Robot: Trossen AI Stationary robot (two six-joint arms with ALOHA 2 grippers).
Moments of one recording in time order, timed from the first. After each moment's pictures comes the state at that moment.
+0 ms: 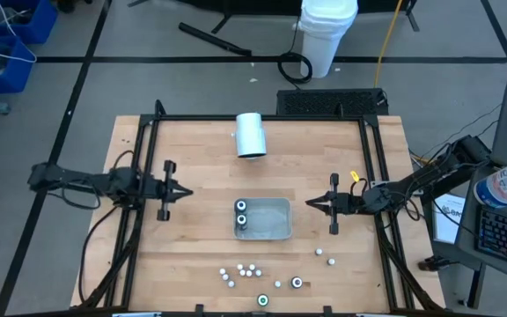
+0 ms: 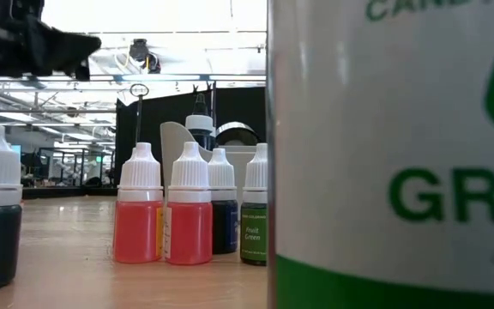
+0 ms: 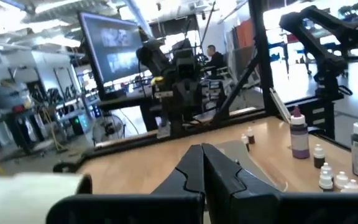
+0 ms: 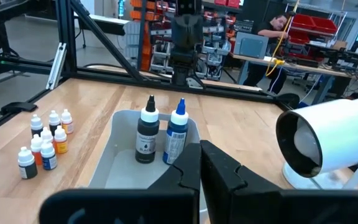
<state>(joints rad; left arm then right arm) -0.12 0.26 0.01 0.38 0.00 0.22 0.43 0.93 0.17 0.68 0.49 -0.09</state>
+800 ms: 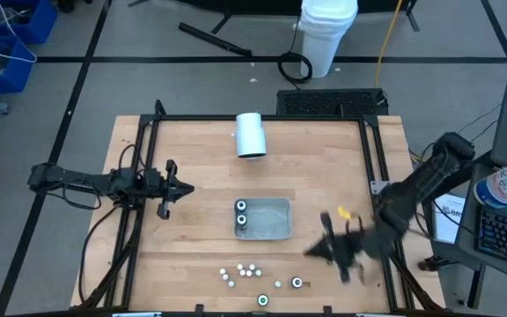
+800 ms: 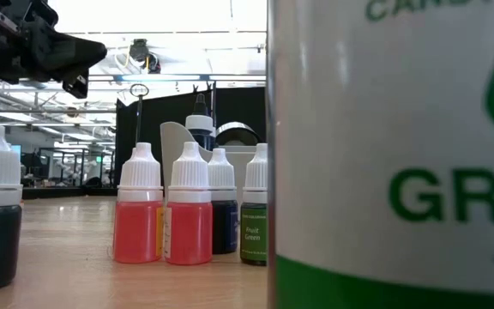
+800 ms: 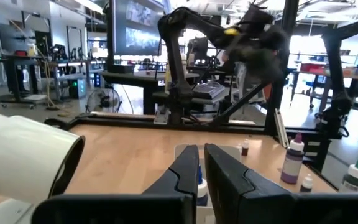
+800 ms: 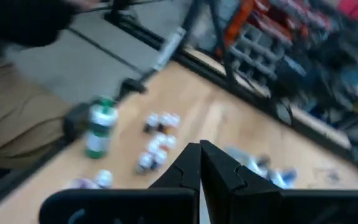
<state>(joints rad) -0.12 0.26 0.01 0.37 -0.08 -0.06 0.82 1.23 0.82 0.06 0.56 -0.22</state>
